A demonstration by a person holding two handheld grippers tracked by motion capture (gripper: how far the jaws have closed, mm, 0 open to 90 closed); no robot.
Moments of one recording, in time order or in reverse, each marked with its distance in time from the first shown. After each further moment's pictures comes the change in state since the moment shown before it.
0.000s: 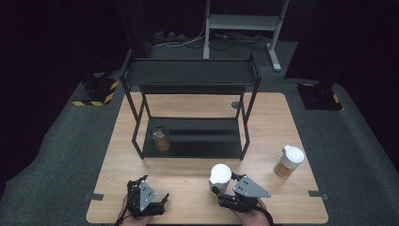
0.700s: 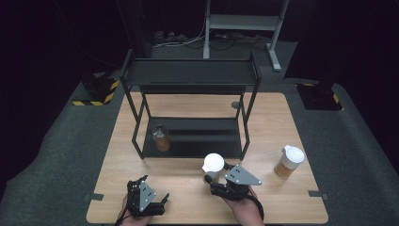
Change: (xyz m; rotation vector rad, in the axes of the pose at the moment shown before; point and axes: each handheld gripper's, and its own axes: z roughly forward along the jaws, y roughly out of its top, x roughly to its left) left arm 0.000 -0.001 -0.001 -0.007 0.000 0.004; right arm -0.001 0.017 0.029 -0.020 -0.016 0.021
